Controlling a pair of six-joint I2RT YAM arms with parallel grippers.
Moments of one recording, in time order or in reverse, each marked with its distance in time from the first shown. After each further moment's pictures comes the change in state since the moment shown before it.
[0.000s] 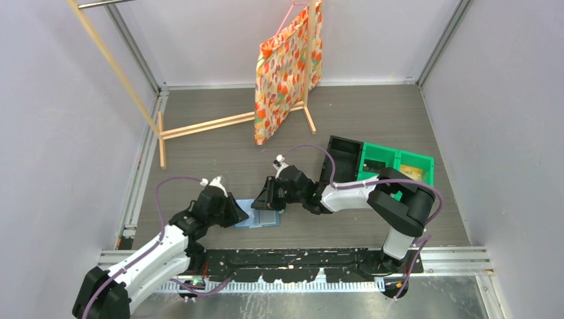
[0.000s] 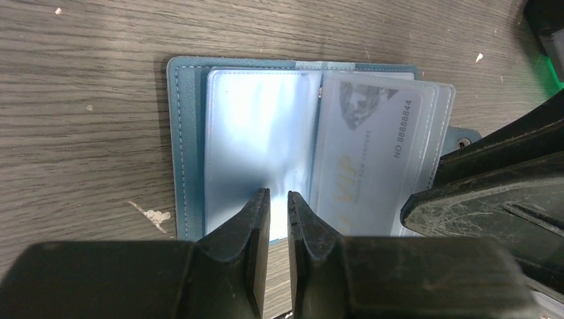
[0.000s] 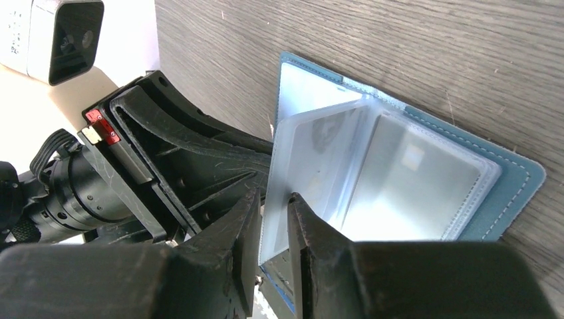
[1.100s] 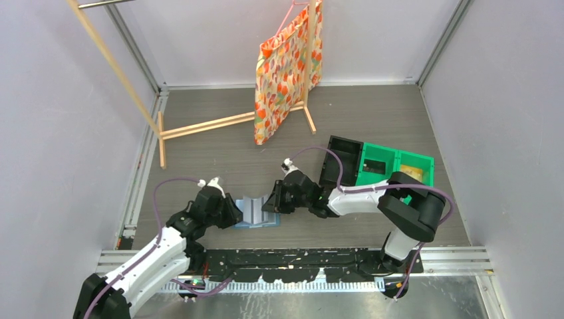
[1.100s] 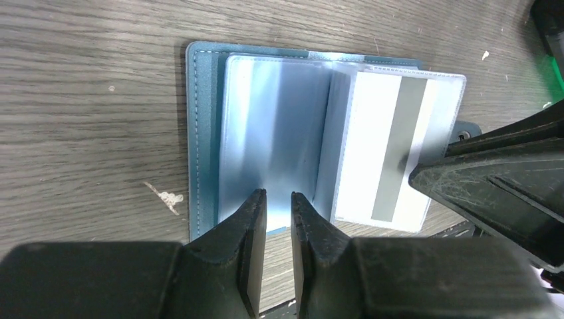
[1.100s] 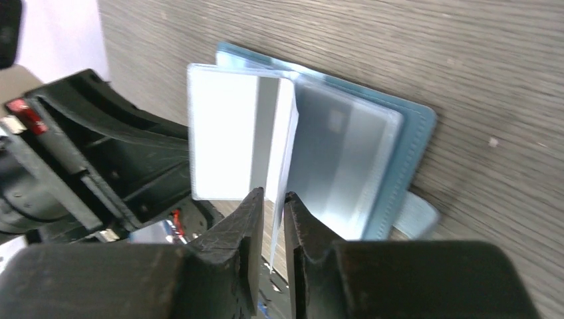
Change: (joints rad) left arm 0.021 -0.046 0.014 -0.084 0.013 0.001; right arm 0.009 -0.071 -0.063 -0.082 0.098 -0.031
